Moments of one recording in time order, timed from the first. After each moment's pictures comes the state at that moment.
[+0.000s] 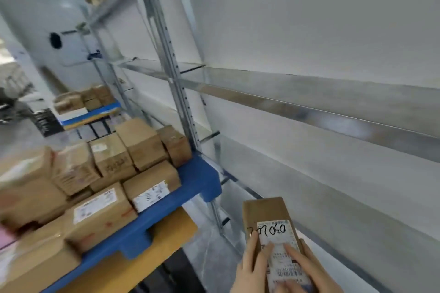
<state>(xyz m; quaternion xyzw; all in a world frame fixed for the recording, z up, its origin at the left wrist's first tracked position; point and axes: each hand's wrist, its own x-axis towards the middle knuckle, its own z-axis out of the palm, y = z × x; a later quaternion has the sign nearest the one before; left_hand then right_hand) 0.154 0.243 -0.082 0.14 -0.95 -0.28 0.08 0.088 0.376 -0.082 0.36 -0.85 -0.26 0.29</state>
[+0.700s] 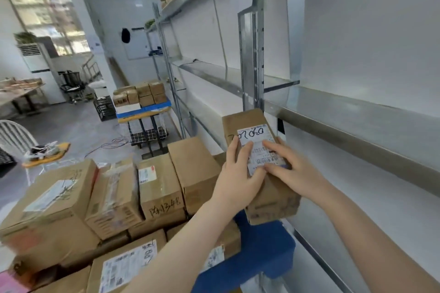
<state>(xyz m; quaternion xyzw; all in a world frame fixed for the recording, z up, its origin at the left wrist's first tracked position) -0.014 -0.133 0.080 0.21 -0.89 -0.31 0.26 -0.143 -0.024 0.087 0.47 -0.74 0.48 -0.12</state>
